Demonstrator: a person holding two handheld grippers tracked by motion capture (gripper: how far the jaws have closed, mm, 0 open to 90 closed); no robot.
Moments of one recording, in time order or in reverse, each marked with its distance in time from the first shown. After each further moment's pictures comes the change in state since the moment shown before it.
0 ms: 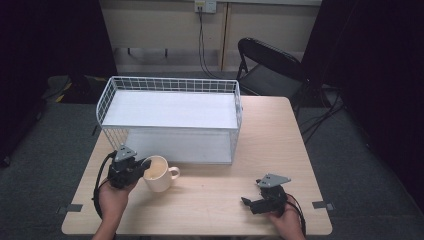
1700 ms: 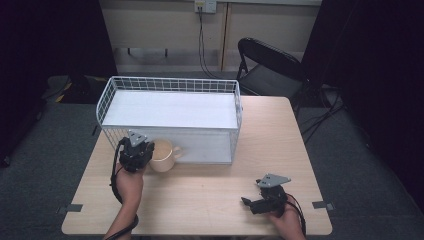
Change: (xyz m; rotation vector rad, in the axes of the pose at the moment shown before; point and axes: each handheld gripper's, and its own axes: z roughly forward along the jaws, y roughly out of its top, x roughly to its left) left arm -0.005 0.030 0.037 -0.057 0.218 -0.030; right arm 0.000 0.000 0.000 0.000 0.000 0.000
